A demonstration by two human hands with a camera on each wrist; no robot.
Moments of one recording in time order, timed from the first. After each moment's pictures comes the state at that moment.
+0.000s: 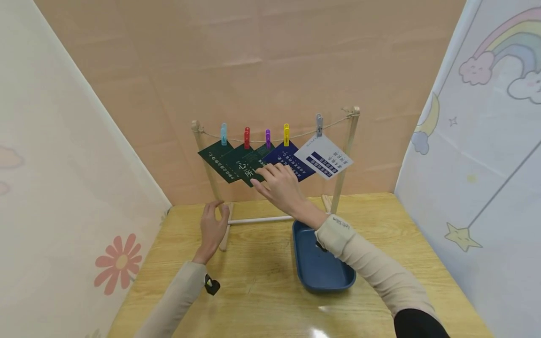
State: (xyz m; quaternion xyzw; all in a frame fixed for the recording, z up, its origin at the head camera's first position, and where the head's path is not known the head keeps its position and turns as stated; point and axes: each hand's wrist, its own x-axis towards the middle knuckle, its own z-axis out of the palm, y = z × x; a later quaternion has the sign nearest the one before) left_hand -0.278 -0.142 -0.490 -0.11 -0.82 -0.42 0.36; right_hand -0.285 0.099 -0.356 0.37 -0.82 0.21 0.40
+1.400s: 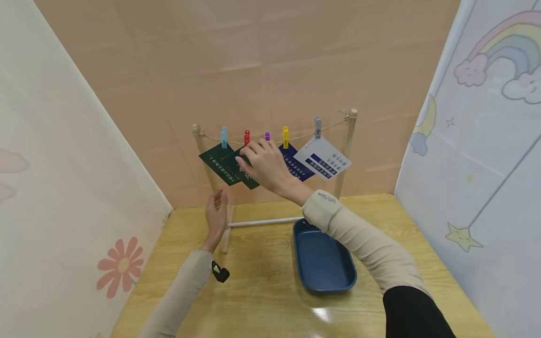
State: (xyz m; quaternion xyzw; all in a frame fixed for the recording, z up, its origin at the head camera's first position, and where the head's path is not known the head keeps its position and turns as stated) left_hand -0.299 -0.124 -0.468 -0.02 -0.73 -0.61 0.30; right_hand -0.301 0.072 -0.291 0.38 -0.81 0.14 0.42
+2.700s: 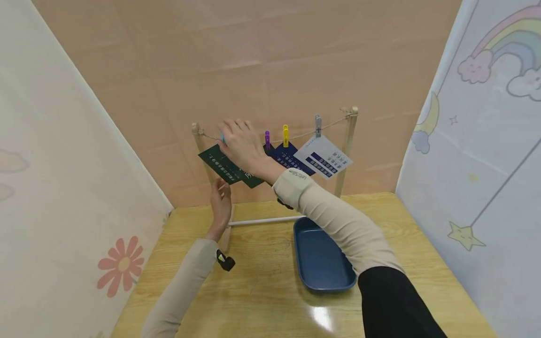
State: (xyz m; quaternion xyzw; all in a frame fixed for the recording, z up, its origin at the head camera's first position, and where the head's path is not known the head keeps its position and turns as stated) left_hand -0.311 -0.105 -0.439 -0.04 -0.74 -0.61 0.28; right_hand -0.327 0.025 -0.252 0.34 -0.86 0.08 0.38
